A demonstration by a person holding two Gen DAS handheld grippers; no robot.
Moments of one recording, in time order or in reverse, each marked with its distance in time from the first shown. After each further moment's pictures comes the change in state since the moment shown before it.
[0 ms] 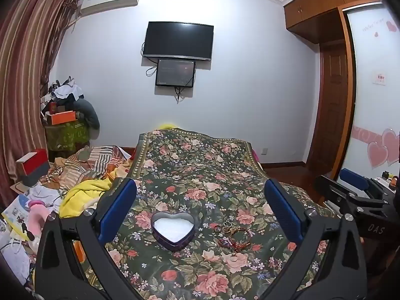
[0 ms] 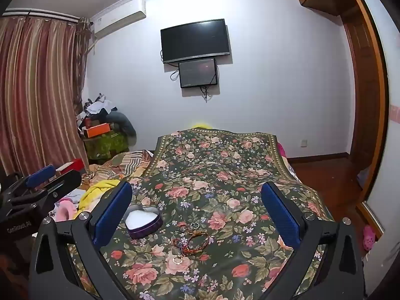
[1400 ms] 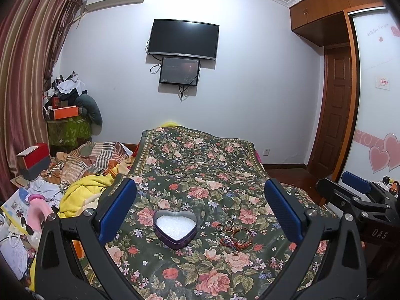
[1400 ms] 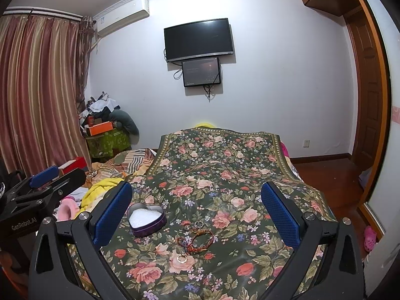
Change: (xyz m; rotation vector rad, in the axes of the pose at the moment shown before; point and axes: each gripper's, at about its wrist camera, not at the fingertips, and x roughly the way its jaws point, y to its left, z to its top) left arm 0.002 0.009 -0.005 -0.044 0.001 -0.001; right arm 0.003 0.008 -0.003 -0.010 0.000 0.003
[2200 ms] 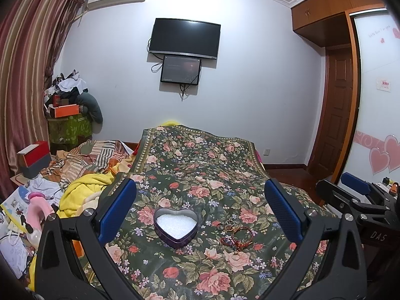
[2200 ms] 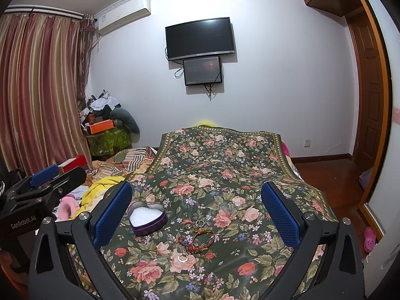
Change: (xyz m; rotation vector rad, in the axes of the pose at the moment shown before) left arm 0.004 -0.005 -0.006 -0.004 0.004 0.006; right arm 0.003 0.004 -0.006 -0.005 0.004 0.004
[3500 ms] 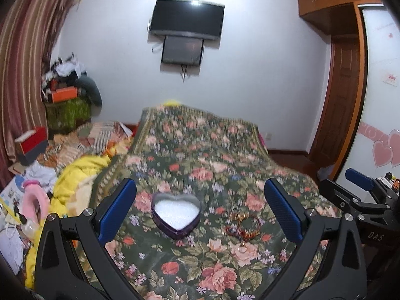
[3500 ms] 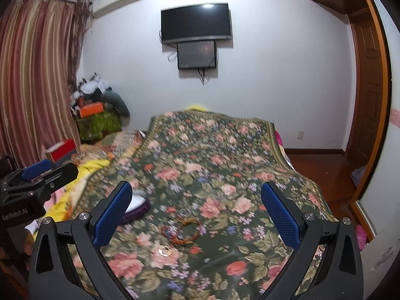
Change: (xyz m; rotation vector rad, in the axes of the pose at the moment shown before) left arm 0.049 0.017 -0.016 -0.029 0.146 -0.002; right arm 0.034 -0.013 -0.013 -0.046 0.111 -0.061
